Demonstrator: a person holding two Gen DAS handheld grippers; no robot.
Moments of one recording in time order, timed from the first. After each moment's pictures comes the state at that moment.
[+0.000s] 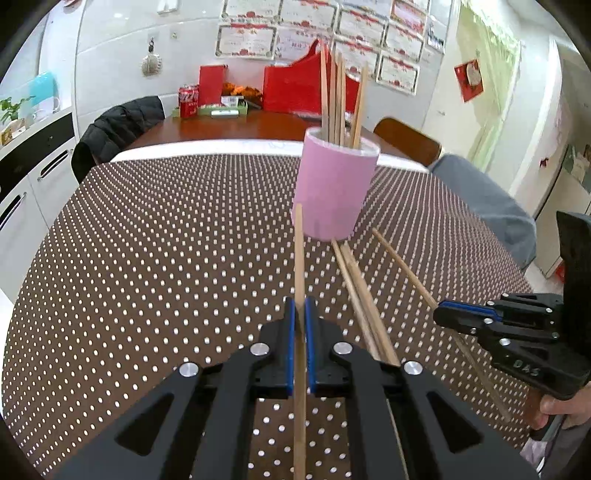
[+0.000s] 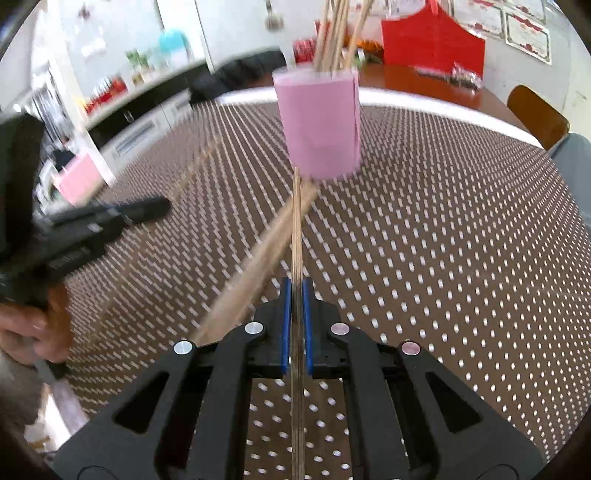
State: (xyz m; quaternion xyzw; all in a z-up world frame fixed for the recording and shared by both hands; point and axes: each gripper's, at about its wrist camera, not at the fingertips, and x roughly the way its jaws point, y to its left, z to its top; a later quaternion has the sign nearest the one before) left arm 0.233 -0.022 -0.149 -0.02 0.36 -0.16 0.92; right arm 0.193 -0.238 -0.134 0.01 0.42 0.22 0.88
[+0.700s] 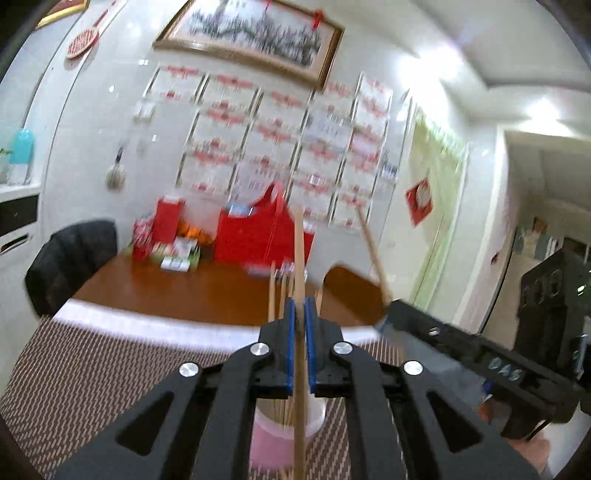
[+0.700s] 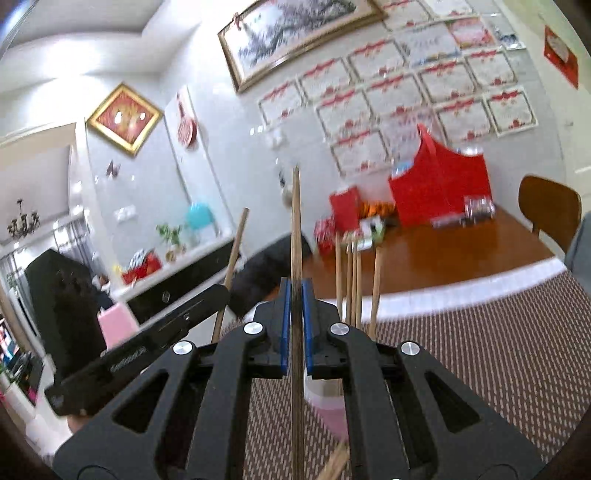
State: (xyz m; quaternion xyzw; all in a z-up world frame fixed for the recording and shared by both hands) left arm 0.320 -0.037 -0.021 -0.11 0.10 -0.25 0.96; right arm 0.290 -0.265 0.003 0.17 0.12 0.24 0.95
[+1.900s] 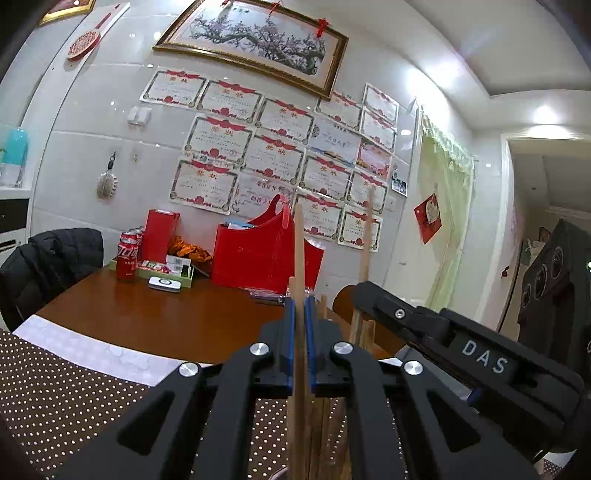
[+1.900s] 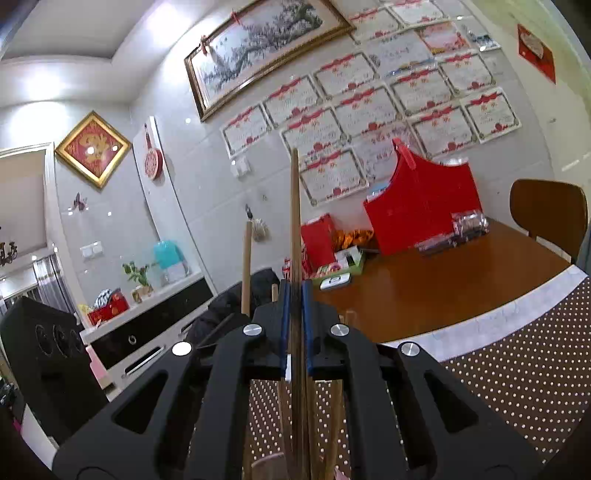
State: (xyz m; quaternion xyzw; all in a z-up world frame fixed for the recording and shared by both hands) left arm 0.416 -0.073 -0.063 -0.12 0.07 -0.23 0.96; right arm 0.391 -0.264 -0.028 0.20 0.09 0.19 0.96
